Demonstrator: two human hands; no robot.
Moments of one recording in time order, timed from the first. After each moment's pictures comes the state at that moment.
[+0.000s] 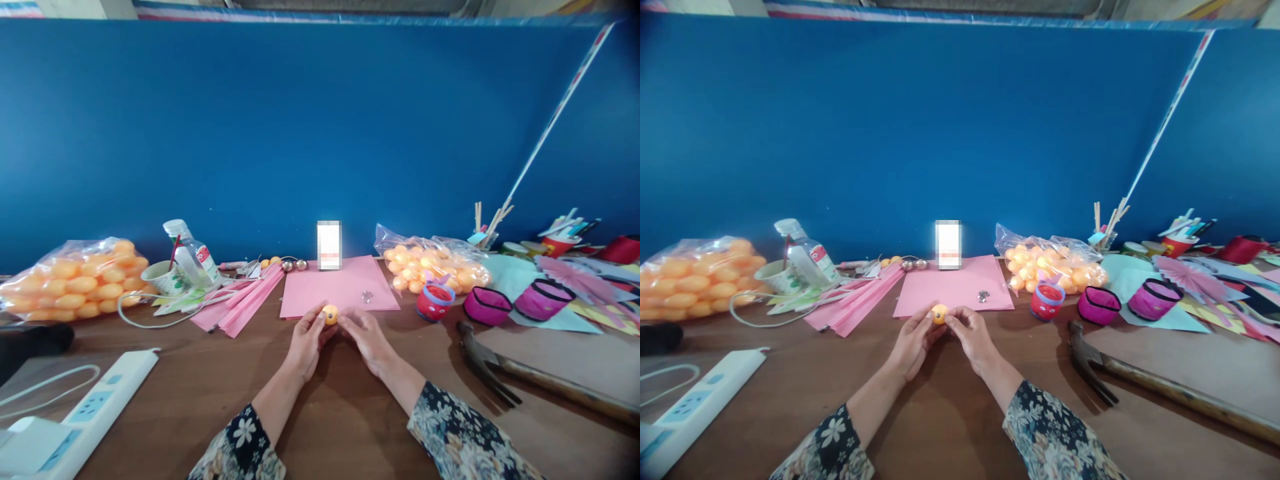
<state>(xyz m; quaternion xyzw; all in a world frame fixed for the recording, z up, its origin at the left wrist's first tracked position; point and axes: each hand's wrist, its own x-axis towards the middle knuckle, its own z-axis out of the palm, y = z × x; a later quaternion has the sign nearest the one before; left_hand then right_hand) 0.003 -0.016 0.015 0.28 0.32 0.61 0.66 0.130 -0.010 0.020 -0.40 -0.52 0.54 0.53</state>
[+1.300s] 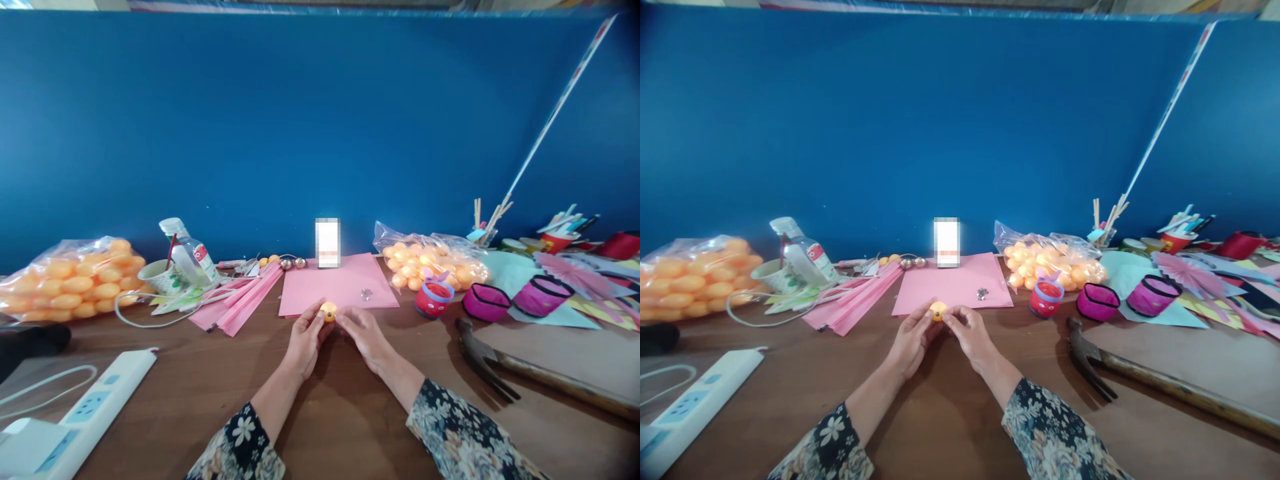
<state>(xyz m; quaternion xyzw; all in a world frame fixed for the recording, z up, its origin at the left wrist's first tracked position) 0.004 -0.015 0.016 0.28 0.32 0.61 0.66 0.129 -0.011 0.024 -0.41 -0.51 0.56 0.51</state>
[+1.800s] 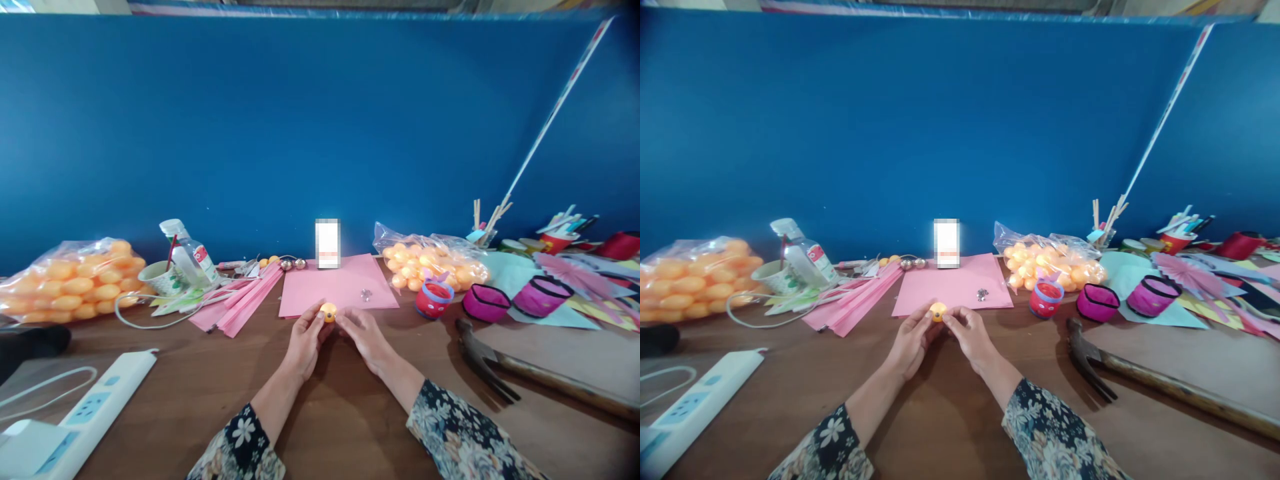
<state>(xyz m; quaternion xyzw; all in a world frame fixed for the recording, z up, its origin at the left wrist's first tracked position) 0.004 -0.014 0.016 0.28 0.32 0.62 0.66 0.129 -0.012 0.024 -0.42 -0.50 0.56 0.51</state>
